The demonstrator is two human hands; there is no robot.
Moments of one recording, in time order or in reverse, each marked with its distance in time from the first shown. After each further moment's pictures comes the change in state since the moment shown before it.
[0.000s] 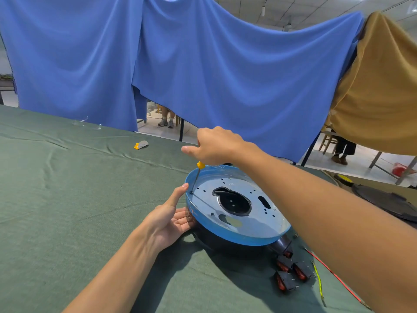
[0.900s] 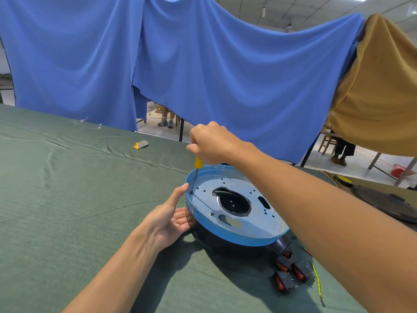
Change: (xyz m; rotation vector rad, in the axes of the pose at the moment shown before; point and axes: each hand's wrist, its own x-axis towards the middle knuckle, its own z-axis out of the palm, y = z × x) left_hand -0.001 0.000 0.000 -0.006 0.010 -0.013; right_hand 0.003 -0.004 0.001 -0.040 0.100 -0.135
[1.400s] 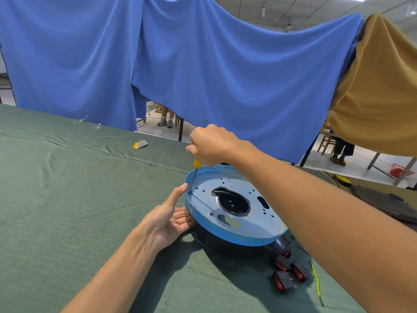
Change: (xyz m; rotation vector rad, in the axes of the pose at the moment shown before) left_hand -0.002 0.000 0.002 -0.008 0.009 0.007; right_hand 0.003 0.002 0.001 -0.041 -0.066 0.009
